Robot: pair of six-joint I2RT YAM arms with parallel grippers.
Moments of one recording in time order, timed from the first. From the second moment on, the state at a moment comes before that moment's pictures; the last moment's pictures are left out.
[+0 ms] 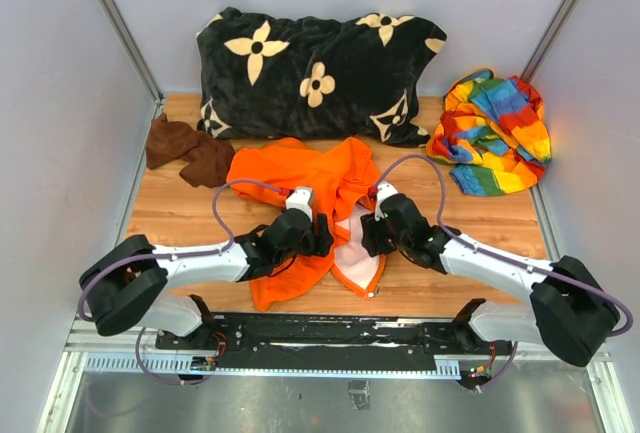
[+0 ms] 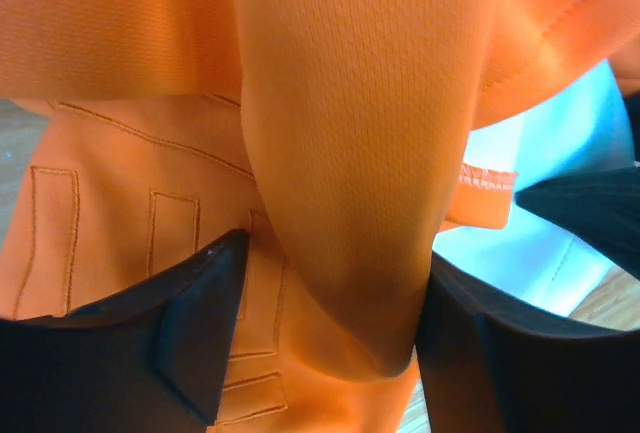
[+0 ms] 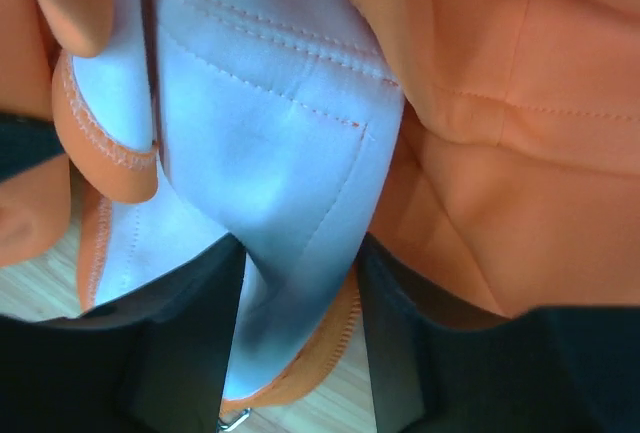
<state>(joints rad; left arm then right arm) -0.95 1.33 0.53 0.21 -0.30 -0.64 0.75 1.22 0.56 -0.11 0.06 0.26</state>
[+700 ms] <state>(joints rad) -0.55 1.09 0.76 -0.05 -0.26 -0.49 0.66 0.88 0.61 -0.38 0.30 0.18</state>
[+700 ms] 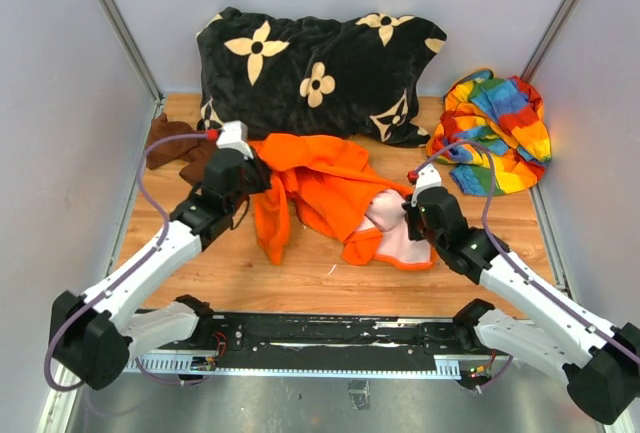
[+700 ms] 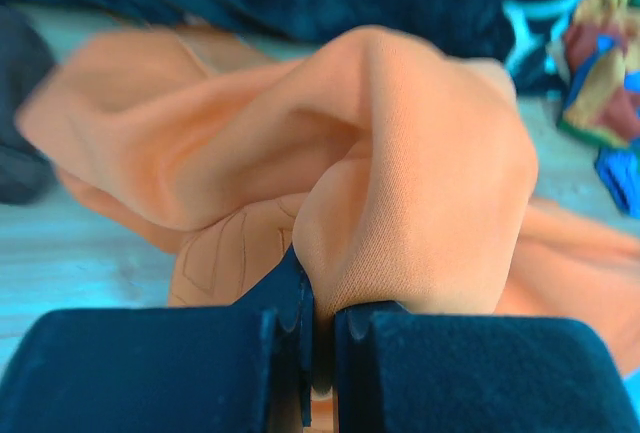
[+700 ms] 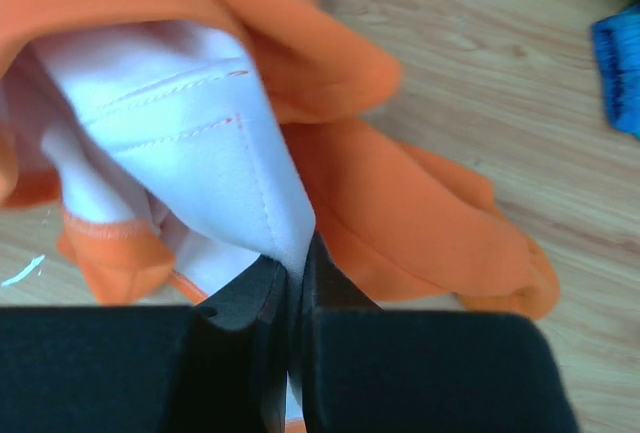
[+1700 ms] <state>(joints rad) -0.23 0.89 0.79 -0.31 -0.40 -0.45 0.48 0.78 0.60 -0.48 0.24 0.19</state>
